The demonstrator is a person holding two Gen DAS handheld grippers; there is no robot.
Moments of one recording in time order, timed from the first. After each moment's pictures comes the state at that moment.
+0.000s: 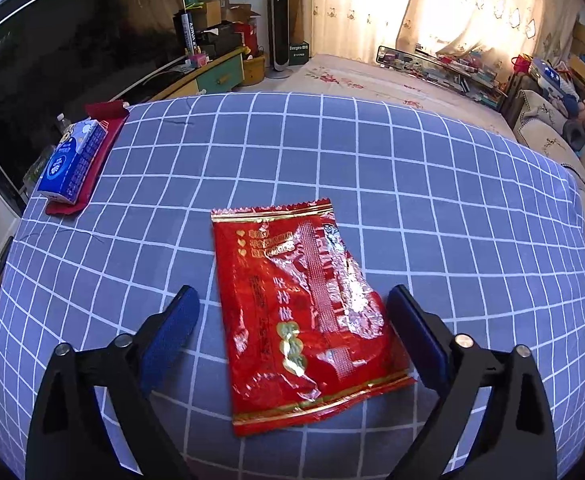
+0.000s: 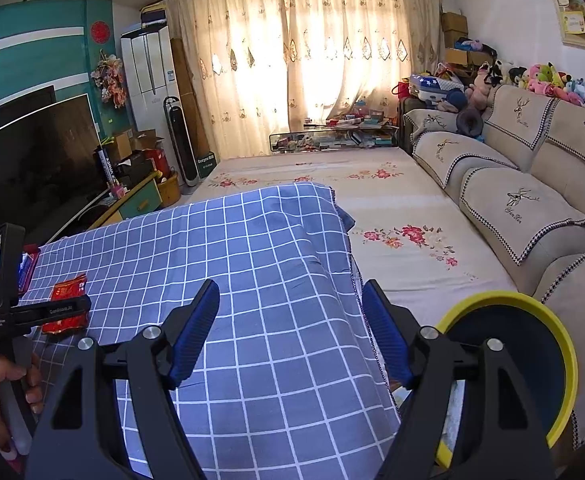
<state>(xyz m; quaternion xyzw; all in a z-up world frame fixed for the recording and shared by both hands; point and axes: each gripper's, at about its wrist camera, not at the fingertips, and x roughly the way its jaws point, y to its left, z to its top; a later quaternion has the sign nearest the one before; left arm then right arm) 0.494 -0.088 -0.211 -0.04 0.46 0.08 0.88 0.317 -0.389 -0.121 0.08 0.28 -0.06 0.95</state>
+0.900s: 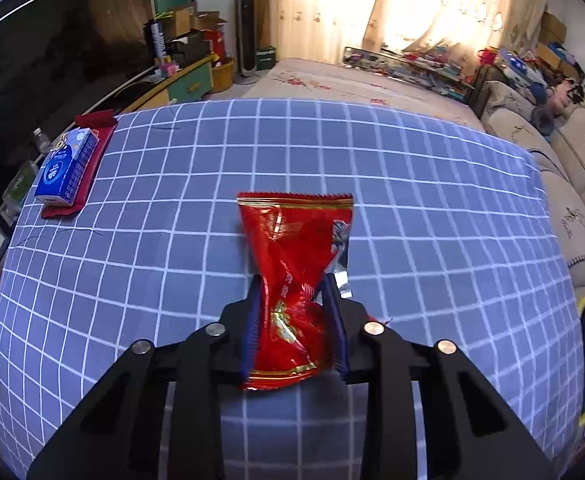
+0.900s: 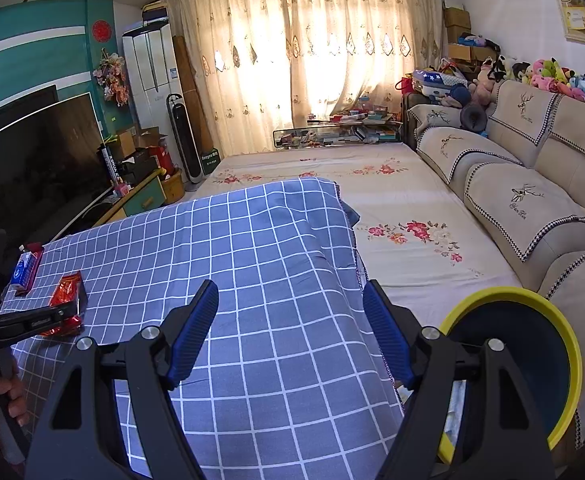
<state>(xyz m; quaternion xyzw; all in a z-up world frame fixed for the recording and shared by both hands) 0.445 -0.082 -0.191 -0.03 0.45 0.01 0.89 0.317 -0.392 -0.122 0.08 0.28 -0.05 0.95</state>
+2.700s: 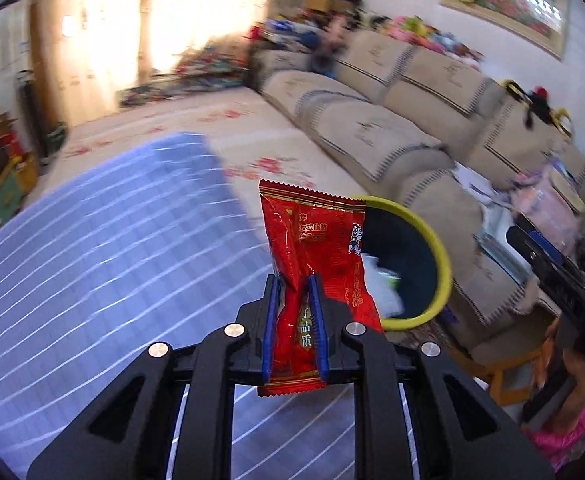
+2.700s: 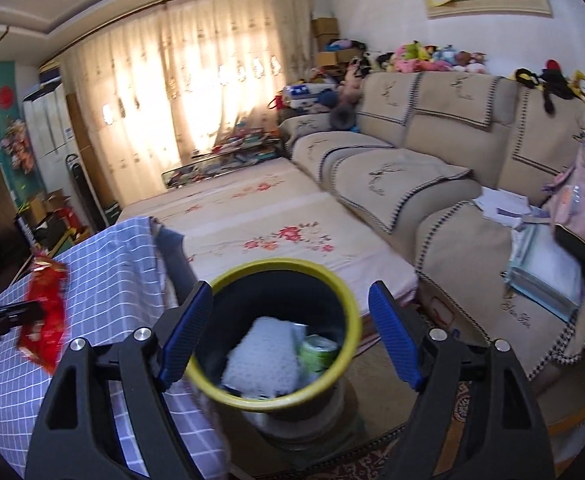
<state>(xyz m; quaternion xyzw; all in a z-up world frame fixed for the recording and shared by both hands) 0.293 -0.348 -0.094 0.09 0.40 -0.35 0.84 0.104 -0.561 -0.102 0.15 0.23 -0.25 0.93</state>
